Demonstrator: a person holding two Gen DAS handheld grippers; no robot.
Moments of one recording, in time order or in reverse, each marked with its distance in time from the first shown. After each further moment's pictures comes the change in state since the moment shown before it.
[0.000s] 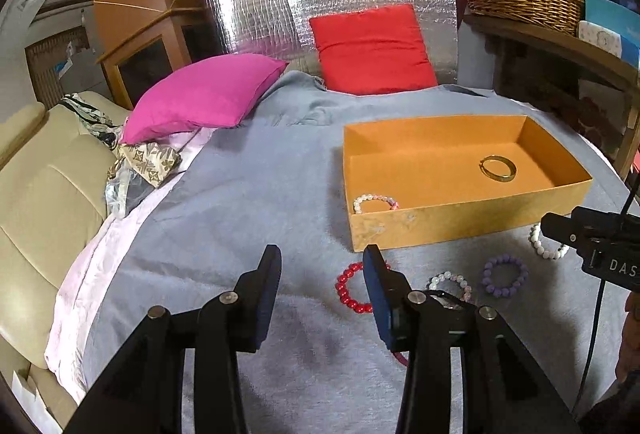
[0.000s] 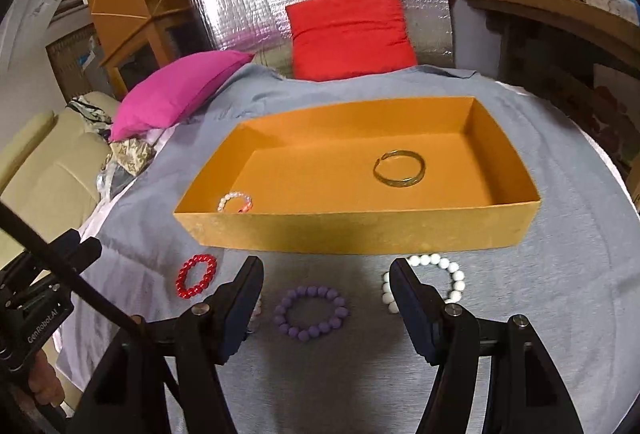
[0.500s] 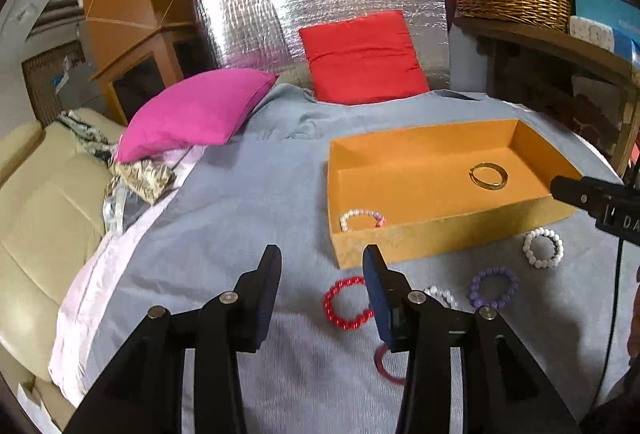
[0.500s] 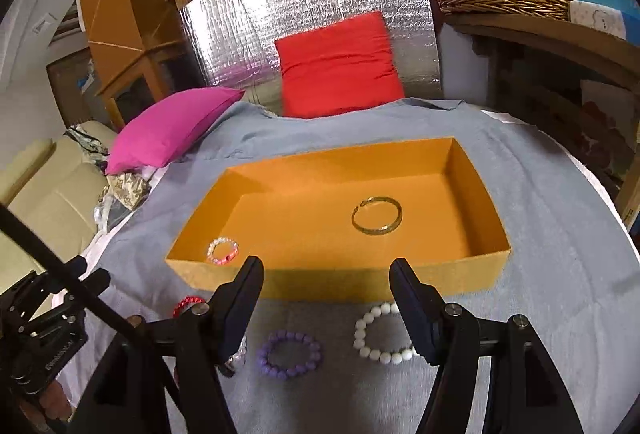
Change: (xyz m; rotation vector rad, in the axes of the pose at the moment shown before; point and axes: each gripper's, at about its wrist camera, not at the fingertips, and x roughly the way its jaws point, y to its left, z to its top) left arm -0.006 -0.018 0.012 0.027 -0.026 -0.002; right arm -0.017 -0.022 0.025 0.022 -0.109 -0.017
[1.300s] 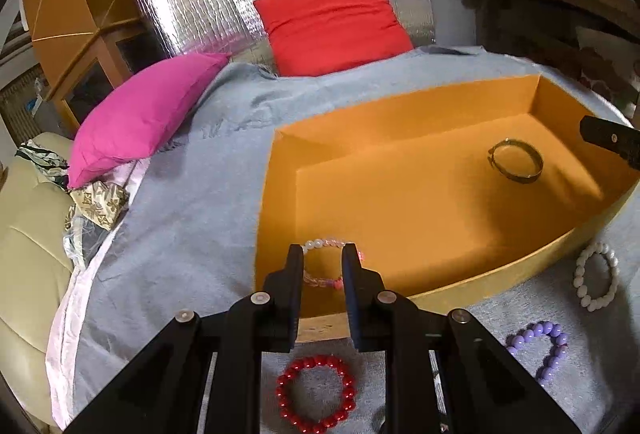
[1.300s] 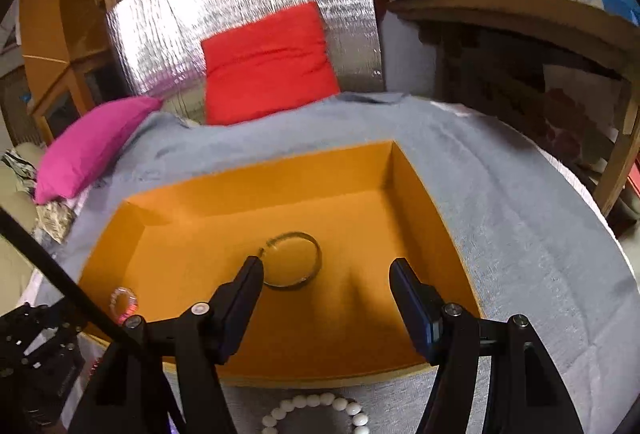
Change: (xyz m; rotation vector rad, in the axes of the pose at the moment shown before) left arm 0.114 -0.052 0.037 0.133 0.086 -0.016; right arm 0.075 -0.057 0.039 0.082 -0.013 -0.186
